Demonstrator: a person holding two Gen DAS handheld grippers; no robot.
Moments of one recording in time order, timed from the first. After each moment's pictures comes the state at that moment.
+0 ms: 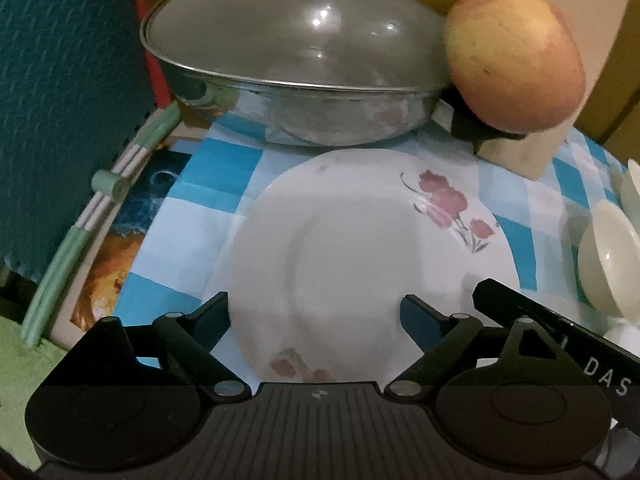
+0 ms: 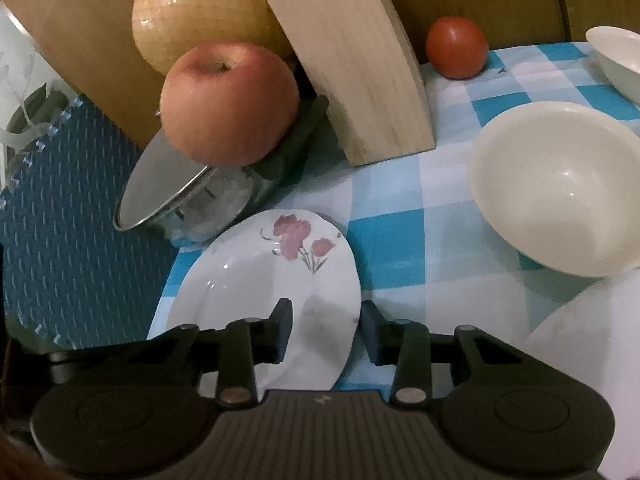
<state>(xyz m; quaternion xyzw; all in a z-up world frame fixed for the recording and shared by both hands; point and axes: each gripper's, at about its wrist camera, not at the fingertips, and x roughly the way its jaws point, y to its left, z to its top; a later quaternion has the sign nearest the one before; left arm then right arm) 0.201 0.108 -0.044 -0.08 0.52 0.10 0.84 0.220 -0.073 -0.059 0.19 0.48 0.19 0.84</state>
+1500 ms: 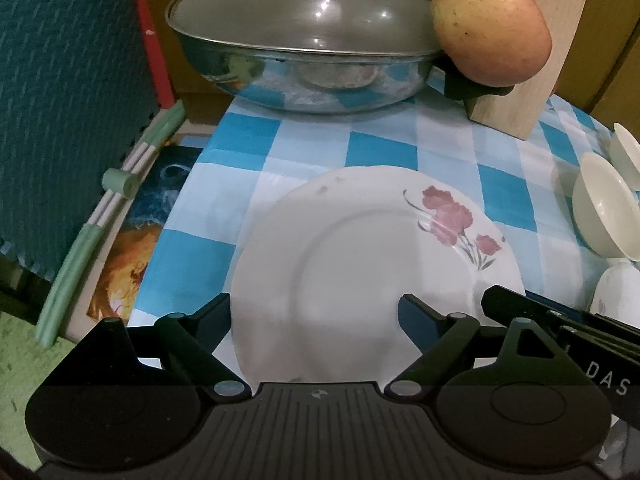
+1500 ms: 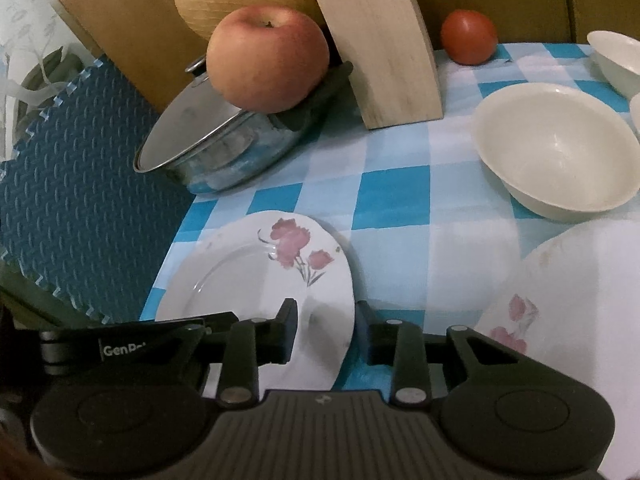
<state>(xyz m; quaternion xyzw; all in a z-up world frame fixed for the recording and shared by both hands) 0.163 0.115 -0.041 -0.06 0.53 0.09 0.84 0.186 -0.068 -0.056 0.16 0.49 0.21 0.83</state>
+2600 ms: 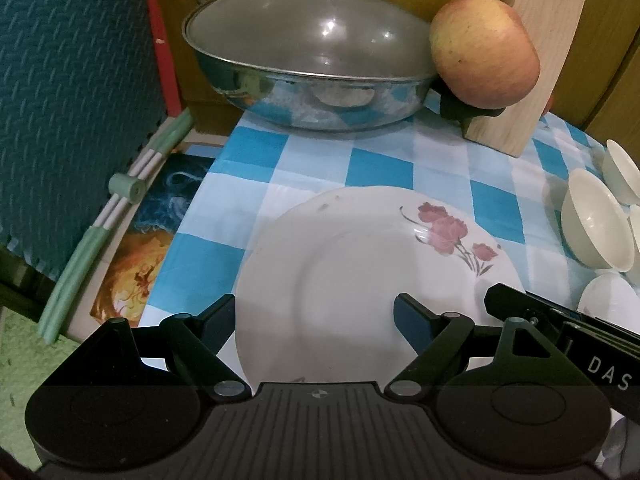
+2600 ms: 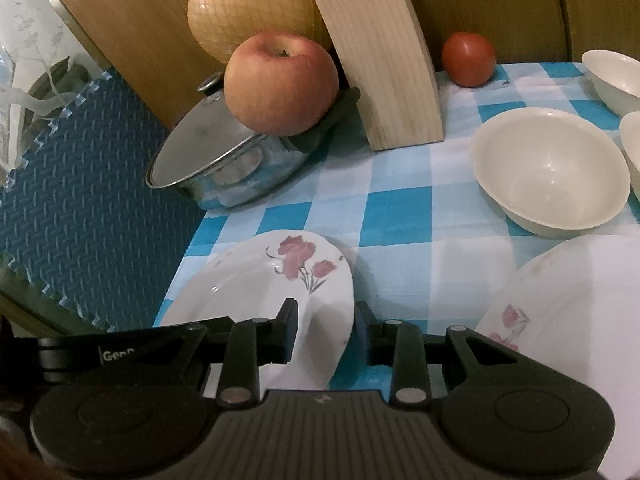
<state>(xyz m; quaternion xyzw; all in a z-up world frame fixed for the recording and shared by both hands) 0.155 0.116 -0.028 -0.07 0.51 0.09 0.85 0.178 -0.072 -0.040 0.16 0.47 0.21 0.84</state>
